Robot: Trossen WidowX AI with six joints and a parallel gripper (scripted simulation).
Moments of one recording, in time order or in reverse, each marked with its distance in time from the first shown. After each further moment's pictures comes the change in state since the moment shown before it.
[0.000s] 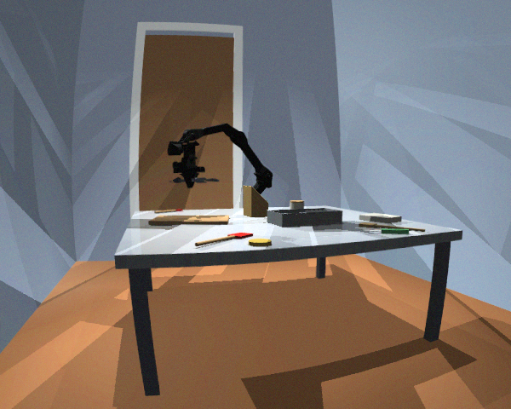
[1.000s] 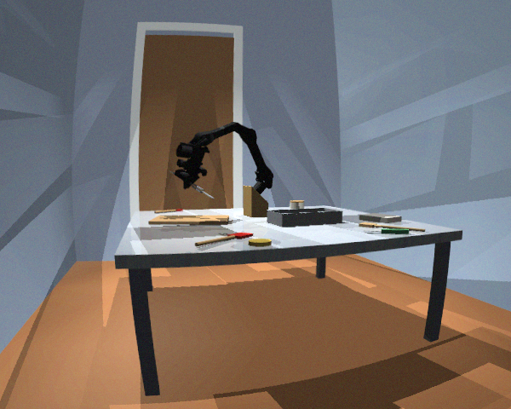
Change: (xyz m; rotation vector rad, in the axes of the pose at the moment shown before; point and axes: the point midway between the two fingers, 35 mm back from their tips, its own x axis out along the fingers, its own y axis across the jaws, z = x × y) arm 0.008 0.004 0.007 0.016 -0.500 -0.104
